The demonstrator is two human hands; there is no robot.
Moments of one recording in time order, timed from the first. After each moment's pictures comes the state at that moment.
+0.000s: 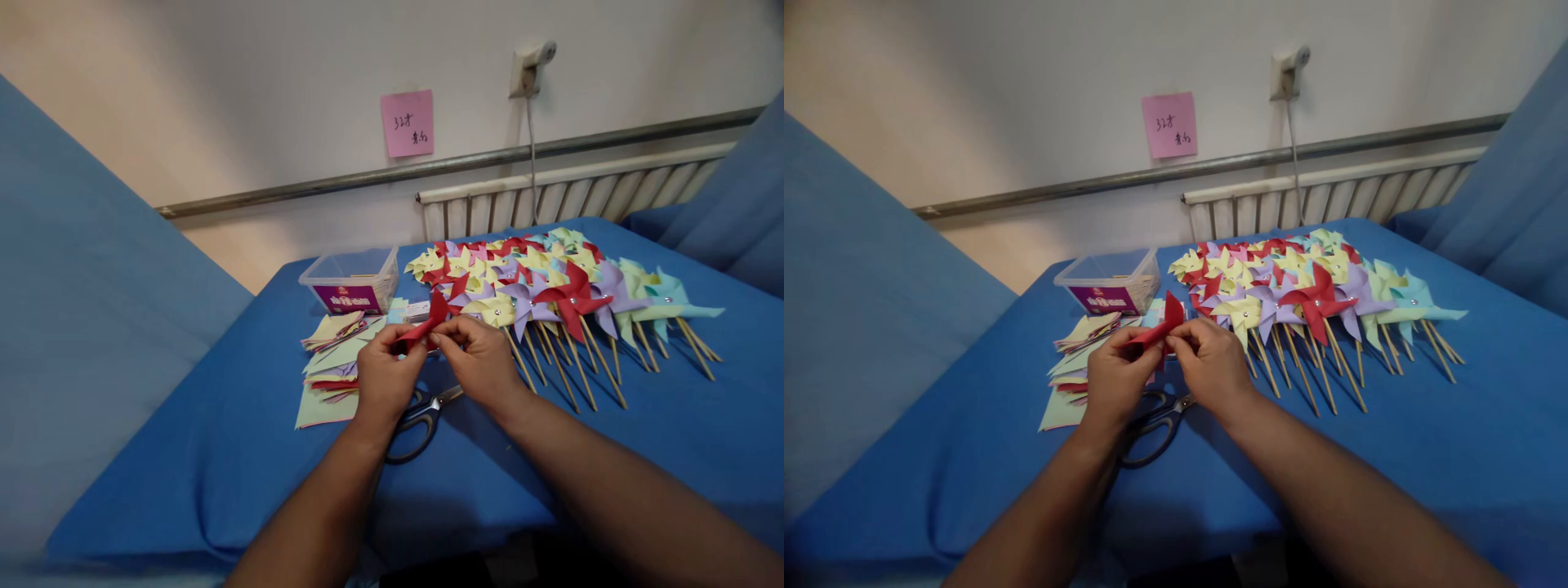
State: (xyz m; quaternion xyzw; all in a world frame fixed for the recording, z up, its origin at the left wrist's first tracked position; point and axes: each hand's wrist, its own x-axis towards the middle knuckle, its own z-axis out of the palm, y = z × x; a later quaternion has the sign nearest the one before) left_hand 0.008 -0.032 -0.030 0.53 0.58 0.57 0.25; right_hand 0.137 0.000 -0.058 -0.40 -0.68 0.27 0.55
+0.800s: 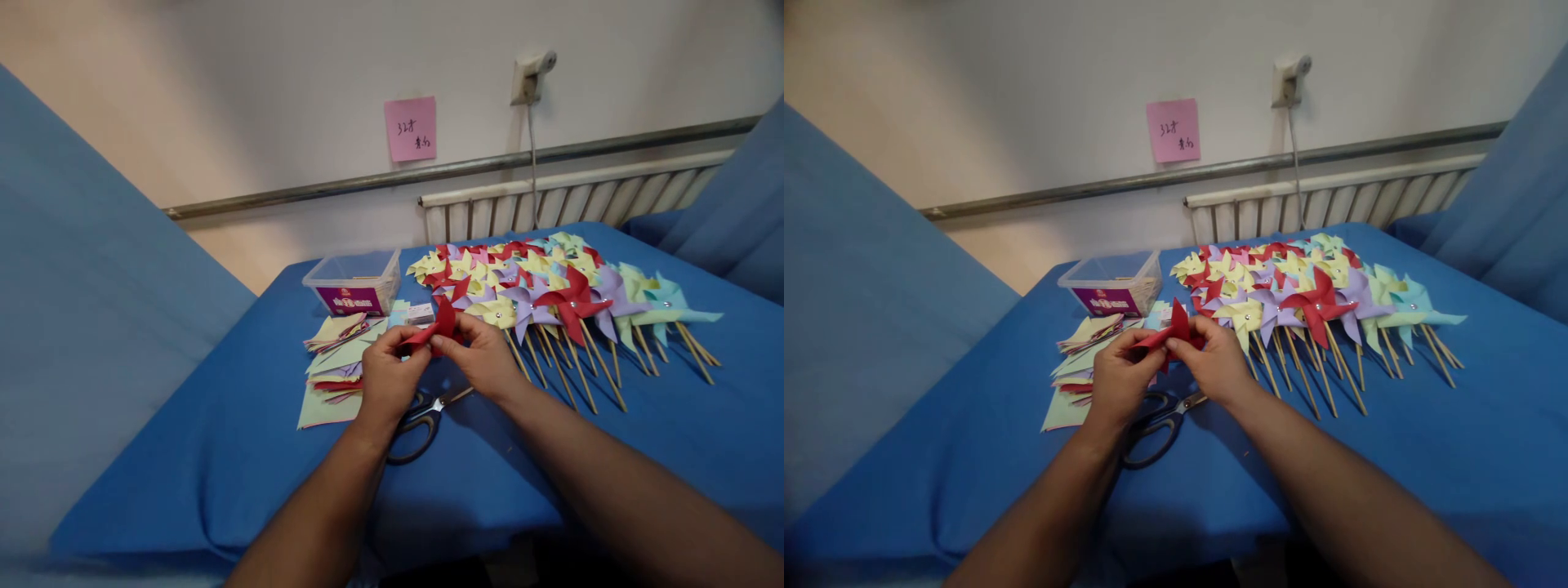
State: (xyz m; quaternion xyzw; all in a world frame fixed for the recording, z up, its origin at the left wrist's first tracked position) left_hand 0.007 -0.033 -0.030 0.54 0.56 0.57 0.27; right_hand 0.134 0.007 -0.057 -0.31 -0.58 0.52 0.55
